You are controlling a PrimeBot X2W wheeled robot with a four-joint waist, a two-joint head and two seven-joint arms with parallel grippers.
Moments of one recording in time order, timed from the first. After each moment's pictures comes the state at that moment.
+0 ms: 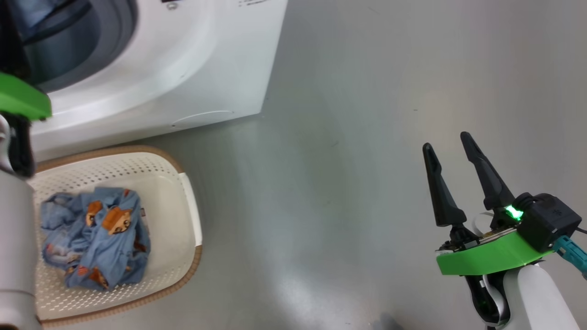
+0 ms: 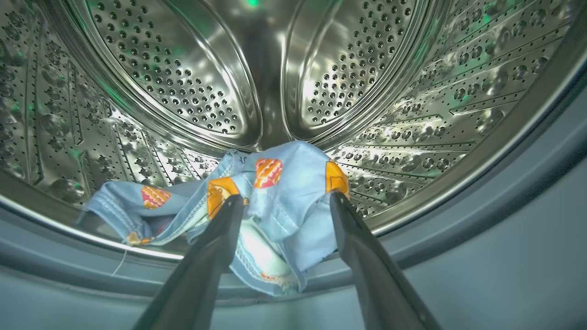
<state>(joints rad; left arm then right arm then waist) -1.03 0.25 0.00 0.87 -0.30 -0.13 -0.26 -0.23 -0.10 0.08 -0.02 0.26 0.13 -0.26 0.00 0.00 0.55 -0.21</state>
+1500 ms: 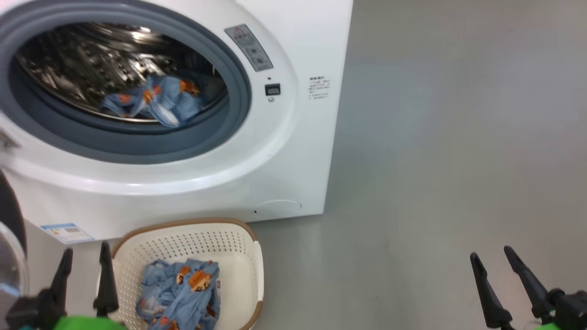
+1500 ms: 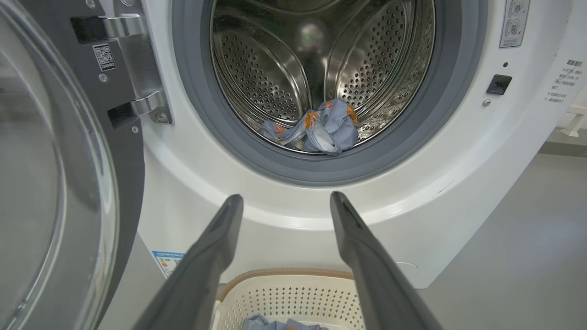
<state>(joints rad) -0.11 0.09 0.12 0.32 -0.21 -0.13 -0.26 0.11 -0.22 -0.01 0.04 0.29 0.13 -0.26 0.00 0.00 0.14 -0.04</state>
